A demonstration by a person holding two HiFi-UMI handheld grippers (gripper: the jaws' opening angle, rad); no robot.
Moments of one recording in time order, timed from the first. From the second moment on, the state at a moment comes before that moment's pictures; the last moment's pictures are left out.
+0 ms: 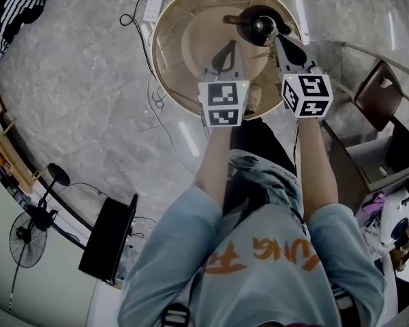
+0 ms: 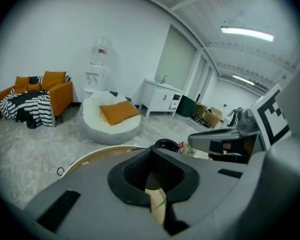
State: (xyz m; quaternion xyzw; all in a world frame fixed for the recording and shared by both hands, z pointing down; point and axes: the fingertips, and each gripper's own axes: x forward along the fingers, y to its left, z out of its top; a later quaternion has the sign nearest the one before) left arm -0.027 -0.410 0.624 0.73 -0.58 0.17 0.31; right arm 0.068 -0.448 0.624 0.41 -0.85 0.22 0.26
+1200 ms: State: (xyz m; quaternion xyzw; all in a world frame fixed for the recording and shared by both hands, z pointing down) left arm -0.039 -0.435 0.661 0.73 -0.57 0.16 0.34; right arm 0.053 -0.473 0.671 0.39 -0.85 0.21 0.30
